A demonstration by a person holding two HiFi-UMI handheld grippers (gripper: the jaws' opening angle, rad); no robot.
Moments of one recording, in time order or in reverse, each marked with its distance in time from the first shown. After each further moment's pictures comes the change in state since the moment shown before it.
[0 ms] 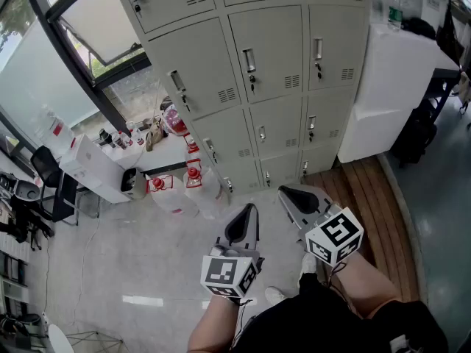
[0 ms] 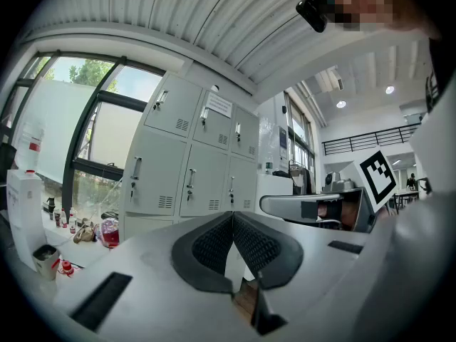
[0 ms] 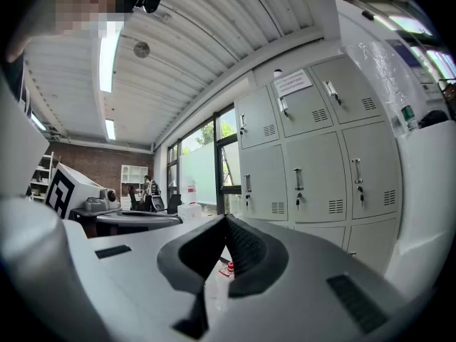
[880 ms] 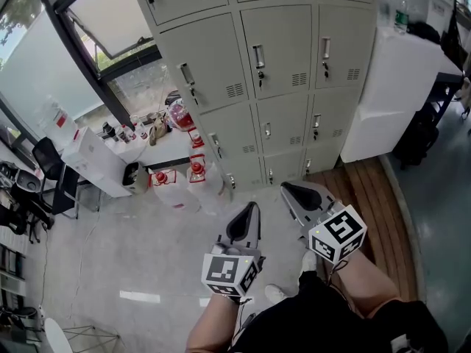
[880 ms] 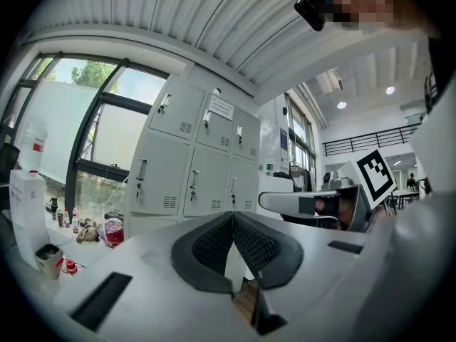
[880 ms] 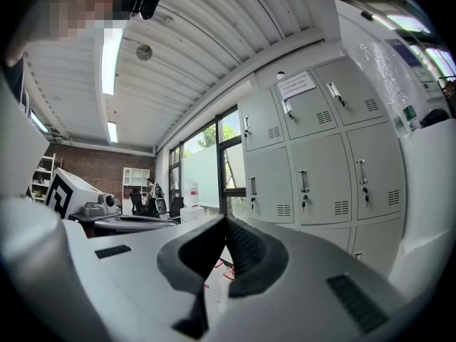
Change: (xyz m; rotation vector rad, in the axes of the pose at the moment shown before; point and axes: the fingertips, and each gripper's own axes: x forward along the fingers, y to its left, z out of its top) left arm -0.023 0.007 0.001 -0.002 -0.008 0.004; right arm 0.003 0.022 0.006 0.003 -0.023 0.010
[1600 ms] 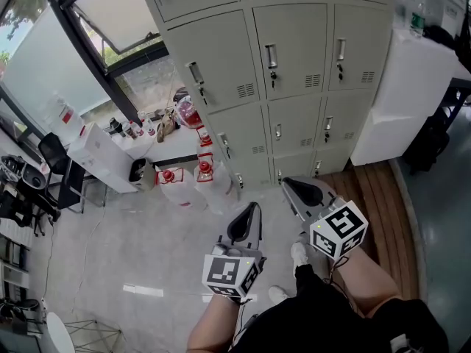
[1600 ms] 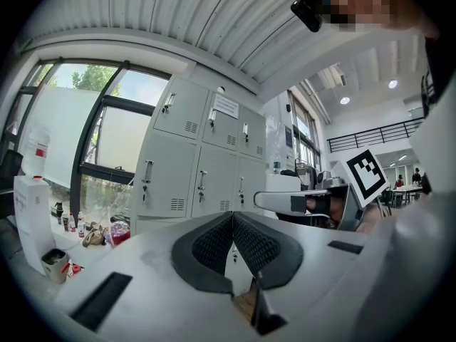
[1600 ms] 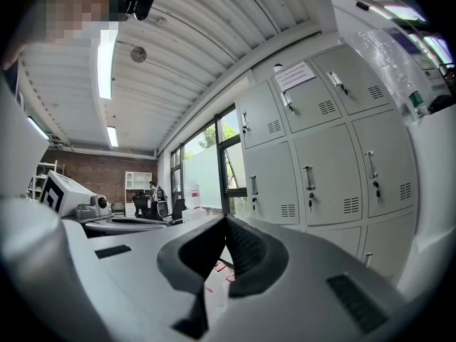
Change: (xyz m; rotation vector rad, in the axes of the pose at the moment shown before) left arm 0.015 0.028 0.001 0.025 0.017 0.038; right arm 0.043 -0.018 0.001 0.033 0.000 0.035
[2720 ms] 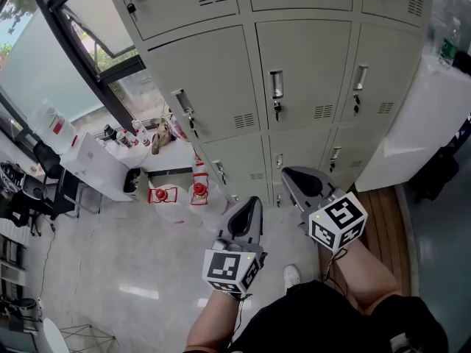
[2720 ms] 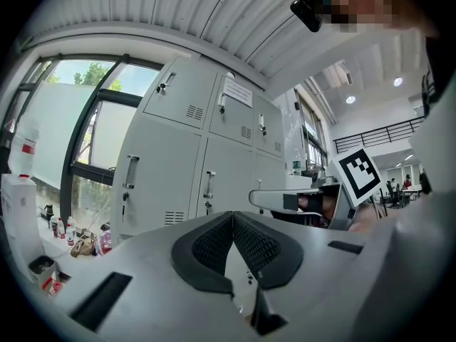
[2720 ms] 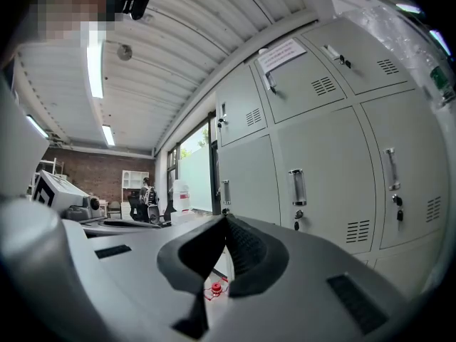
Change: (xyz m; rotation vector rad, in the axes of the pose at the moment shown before) left arm 0.176 0.069 0.023 -0.012 -0.032 0.035; right arm 0.123 -0.155 0.034 -0.016 -0.007 0.017
